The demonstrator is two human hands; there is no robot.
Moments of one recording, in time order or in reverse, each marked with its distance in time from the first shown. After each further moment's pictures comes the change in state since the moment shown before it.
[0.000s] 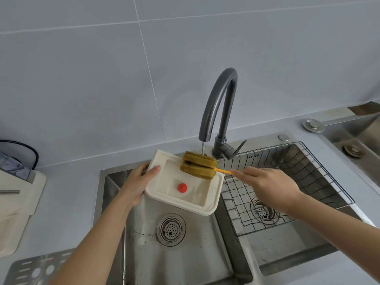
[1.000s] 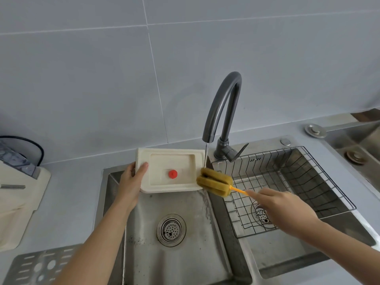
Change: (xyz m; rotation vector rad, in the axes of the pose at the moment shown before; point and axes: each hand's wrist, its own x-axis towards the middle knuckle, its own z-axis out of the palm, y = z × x) left_hand 0.005 -0.017 -0.013 -0.155 0.293 0.075; right_hand -0.044 -0.006 0.018 0.146 -0.127 0.220
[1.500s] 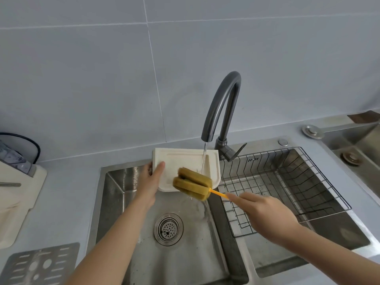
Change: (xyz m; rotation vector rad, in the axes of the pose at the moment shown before) left_hand -0.011 -0.009 0.044 -0.034 -0.035 -0.052; right_hand 0.004 -0.037 -0.007 -0.020 0.073 -0.111
